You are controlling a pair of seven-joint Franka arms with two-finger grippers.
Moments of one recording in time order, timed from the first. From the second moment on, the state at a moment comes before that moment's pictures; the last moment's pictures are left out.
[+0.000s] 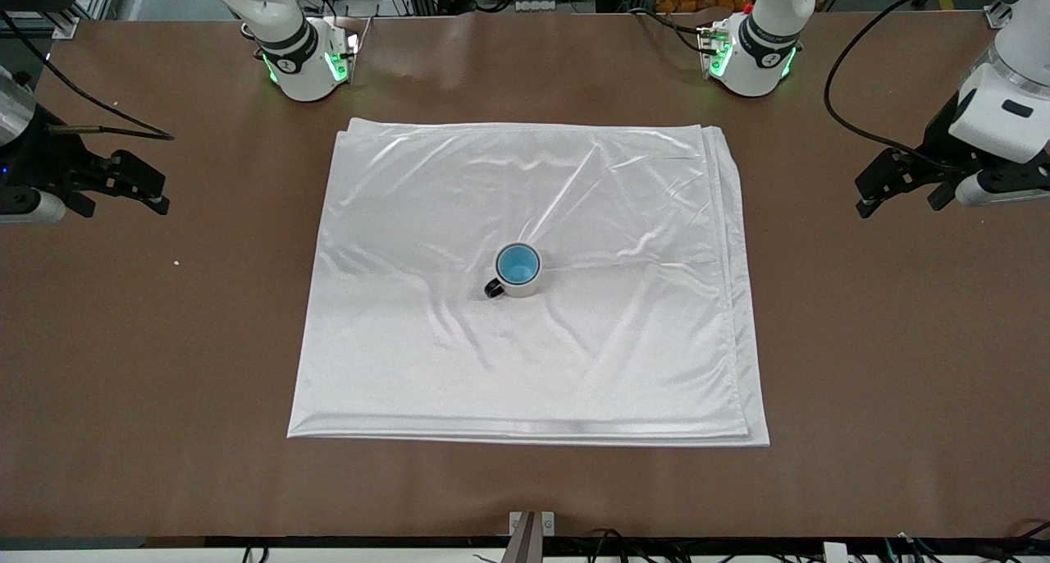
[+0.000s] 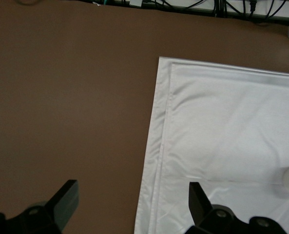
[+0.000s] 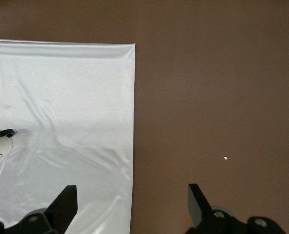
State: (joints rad) left arm 0.13 -0.11 -0.26 -1.77 0.02 1.86 -0.23; right arm -0.06 0.03 0.13 -1.53 0.00 1.61 0.05
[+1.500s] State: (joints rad) left arm 0.19 -0.14 -0.26 -1.66 0.00 1.69 -0.06; right arm -0.07 0.03 0.13 -1.53 0.00 1.61 0.05
